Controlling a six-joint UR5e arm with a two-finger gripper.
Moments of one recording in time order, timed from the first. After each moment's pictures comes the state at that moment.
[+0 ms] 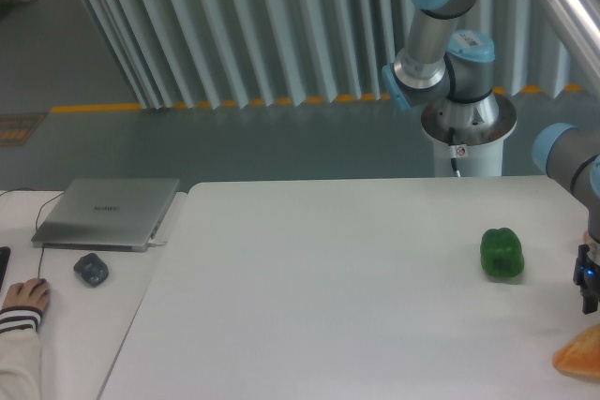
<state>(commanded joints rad) 2.56 -2.12 -1.46 -0.96 1.55 1.64</state>
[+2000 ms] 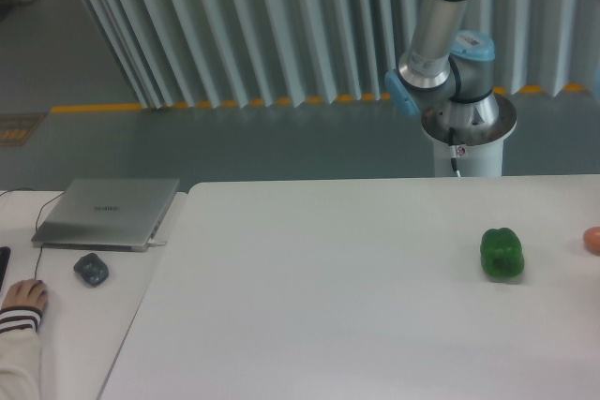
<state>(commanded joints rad) 2.77 -2.08 -1.30 -0.89 1.43 1.64</state>
